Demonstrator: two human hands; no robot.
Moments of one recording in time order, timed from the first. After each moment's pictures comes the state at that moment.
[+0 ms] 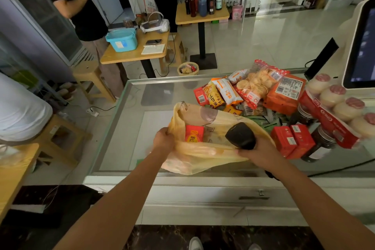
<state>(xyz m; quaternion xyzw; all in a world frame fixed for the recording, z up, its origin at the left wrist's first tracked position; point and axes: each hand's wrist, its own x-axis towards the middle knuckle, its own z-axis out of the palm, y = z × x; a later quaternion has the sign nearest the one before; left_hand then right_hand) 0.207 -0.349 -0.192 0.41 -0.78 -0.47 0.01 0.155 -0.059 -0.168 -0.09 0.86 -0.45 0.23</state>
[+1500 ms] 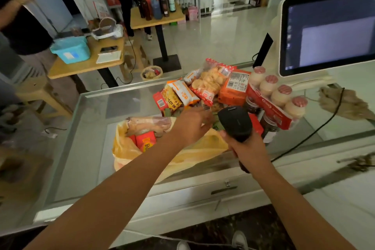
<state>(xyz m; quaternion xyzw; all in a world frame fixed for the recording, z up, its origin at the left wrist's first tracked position) 0.123 -0.203 -0.145 -0.22 -0.96 -0.15 0.06 0.187 -0.010 -0.144 0.04 0.77 -0.63 0.04</state>
